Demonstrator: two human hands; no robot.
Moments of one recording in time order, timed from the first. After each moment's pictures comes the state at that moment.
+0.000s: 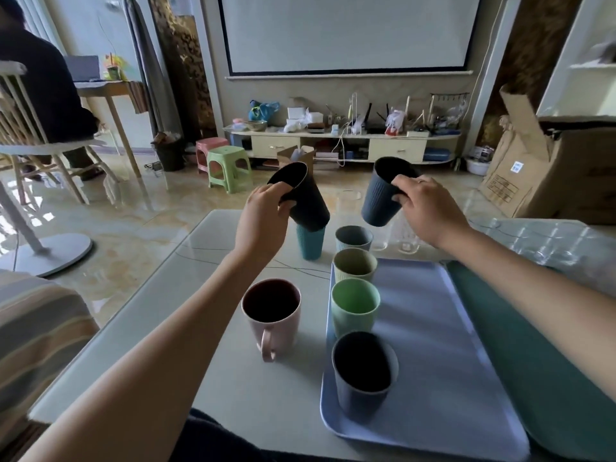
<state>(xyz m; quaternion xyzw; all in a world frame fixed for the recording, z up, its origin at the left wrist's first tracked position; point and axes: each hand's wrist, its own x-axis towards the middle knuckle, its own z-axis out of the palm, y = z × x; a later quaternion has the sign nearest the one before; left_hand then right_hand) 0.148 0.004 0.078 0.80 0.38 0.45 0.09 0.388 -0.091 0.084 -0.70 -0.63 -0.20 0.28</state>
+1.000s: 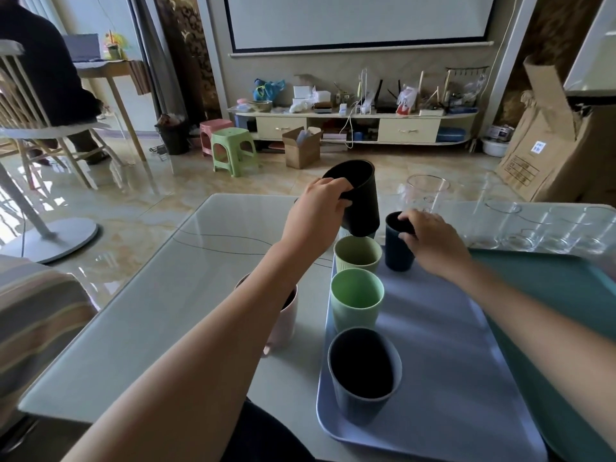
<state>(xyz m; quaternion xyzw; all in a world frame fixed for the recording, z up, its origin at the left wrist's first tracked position) 0.212 -0.021 0.067 0.87 0.33 0.36 0.10 0.422 -0.081 -0.009 -0.79 -0.57 -0.05 0.20</state>
